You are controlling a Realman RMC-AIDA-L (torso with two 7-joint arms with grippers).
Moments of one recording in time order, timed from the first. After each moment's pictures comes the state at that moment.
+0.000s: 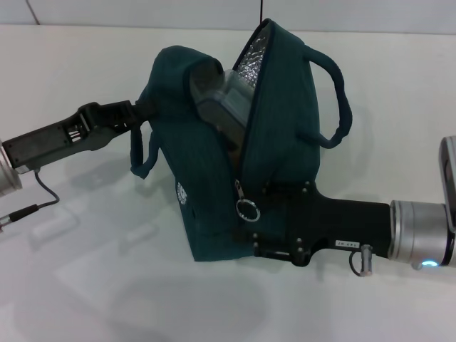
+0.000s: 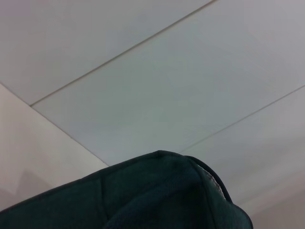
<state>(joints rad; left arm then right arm) -0.40 -2.05 0.60 0.57 1.74 1.66 -2.07 0.55 2.02 -1.98 -0.42 -0.73 -1.32 0.89</state>
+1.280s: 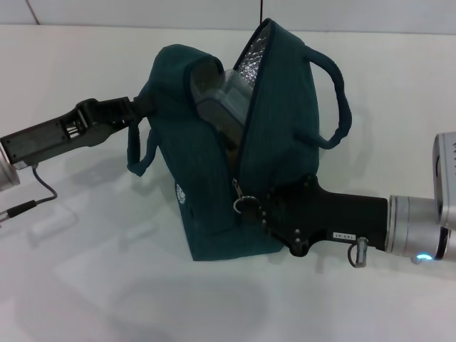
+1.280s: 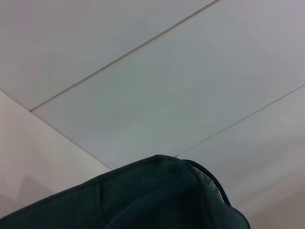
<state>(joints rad) -0.40 -2.04 0.60 0.57 1.74 1.66 -2.07 0.56 2.03 -1.97 -0.42 -0.74 -1.24 0.89</state>
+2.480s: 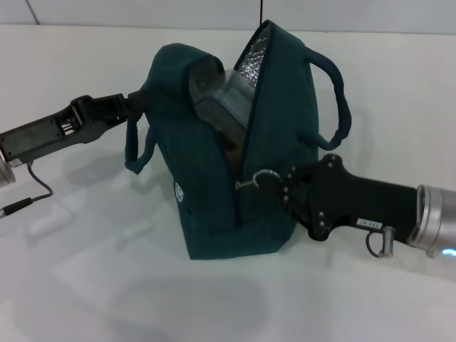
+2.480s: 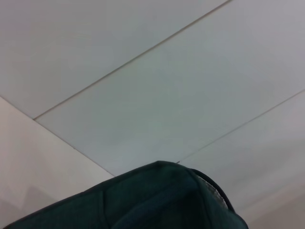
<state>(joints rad) -0.40 -2.04 0.58 0.57 1.73 1.65 -2.06 0.50 2.02 -1.85 -0.44 -0.74 -1.39 0.85</state>
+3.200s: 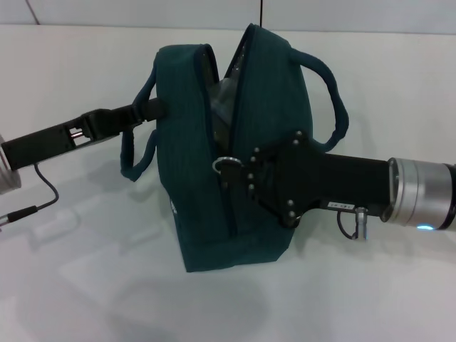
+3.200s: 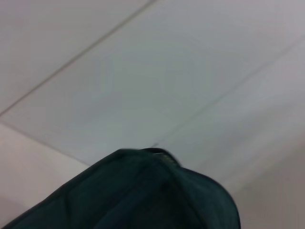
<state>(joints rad) -0.41 -2.04 0.60 0.57 1.74 1.73 -1.92 0.58 2.03 -1.87 -0.52 -0.74 -1.41 0.79</state>
